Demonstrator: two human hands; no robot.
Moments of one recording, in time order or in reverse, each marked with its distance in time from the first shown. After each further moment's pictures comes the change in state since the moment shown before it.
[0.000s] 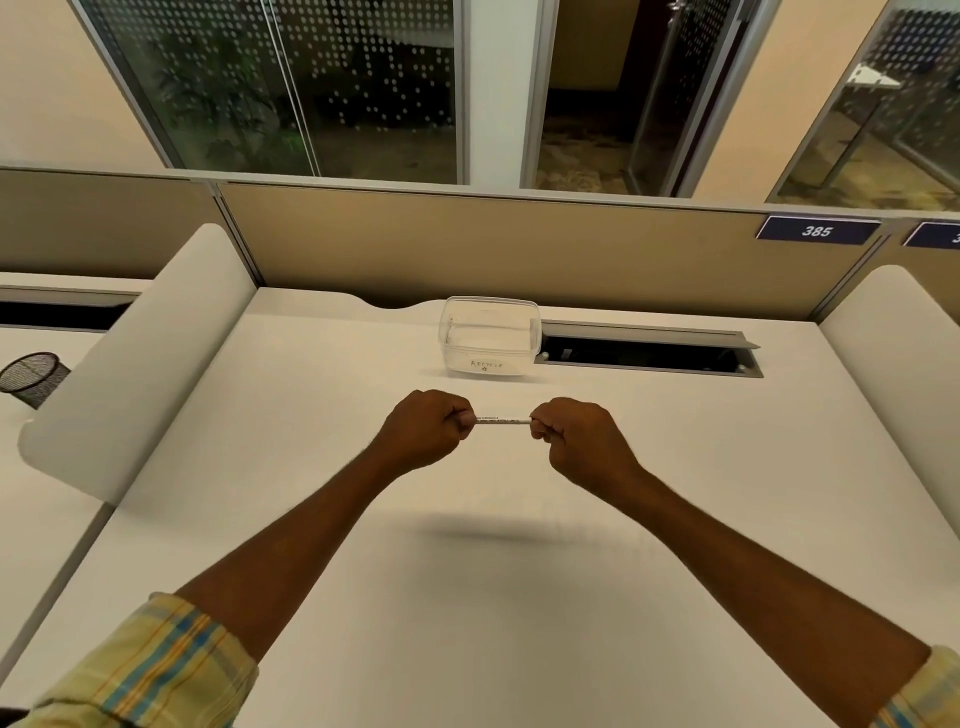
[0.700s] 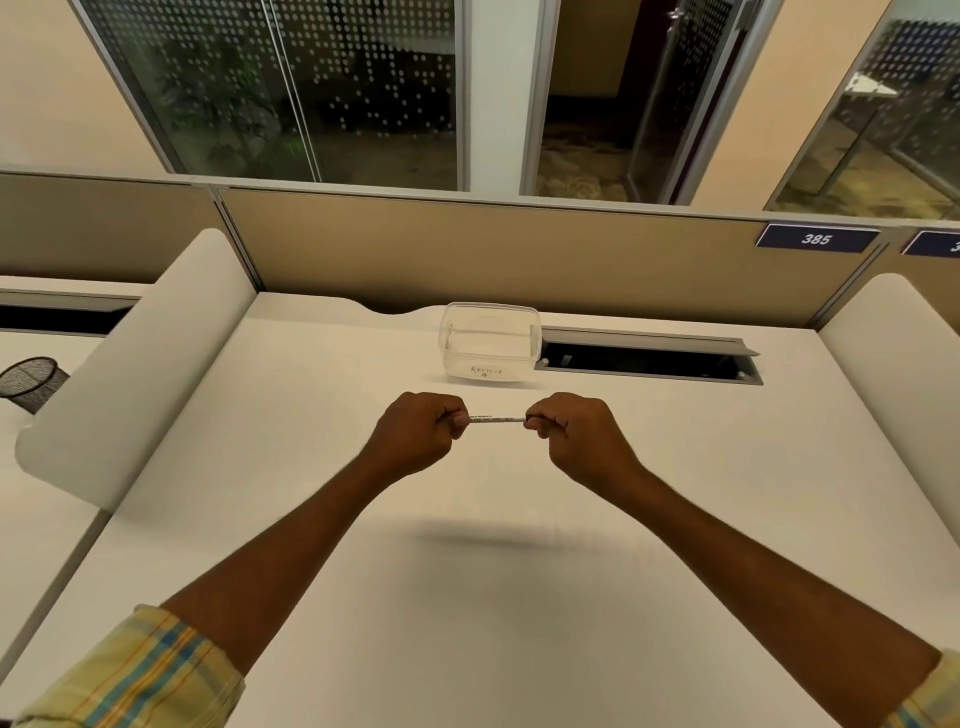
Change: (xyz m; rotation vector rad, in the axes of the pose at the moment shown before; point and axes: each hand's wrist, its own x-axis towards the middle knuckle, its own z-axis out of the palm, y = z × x) left_hand -0.003 -0.007 -0.006 -0.063 0.052 0.012; right_hand 0.013 -0.008 -0.007 0.120 0.034 0.029
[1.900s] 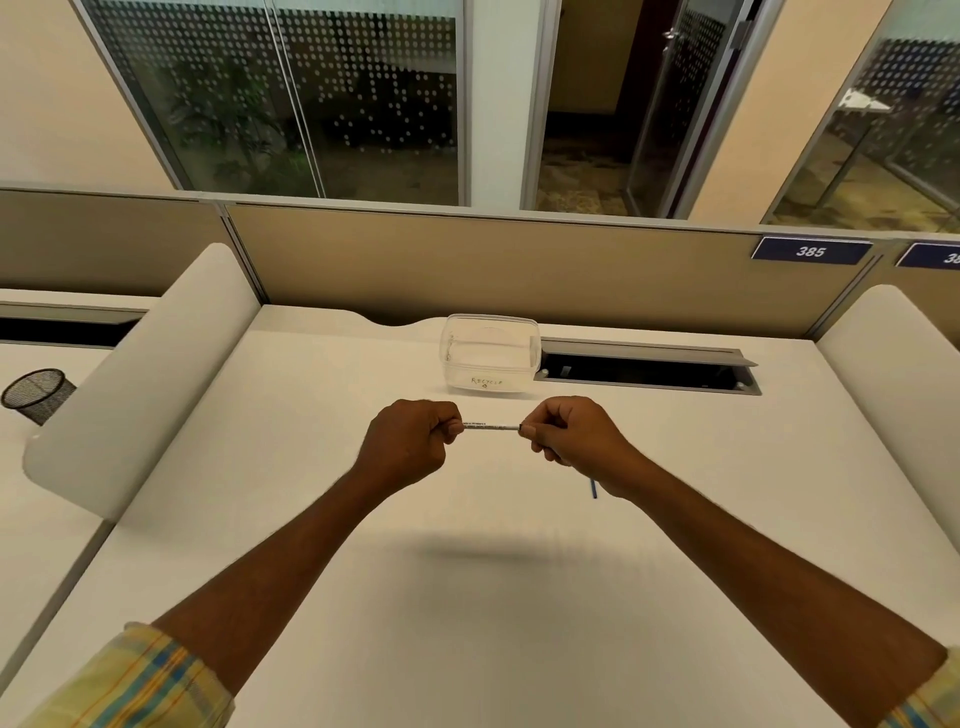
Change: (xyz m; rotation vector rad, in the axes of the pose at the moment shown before) left_hand -0.008 0.002 -0.007 0.147 0.123 0.047; right_hand 0.013 -0.018 -0.021 0.520 -0.213 0.547
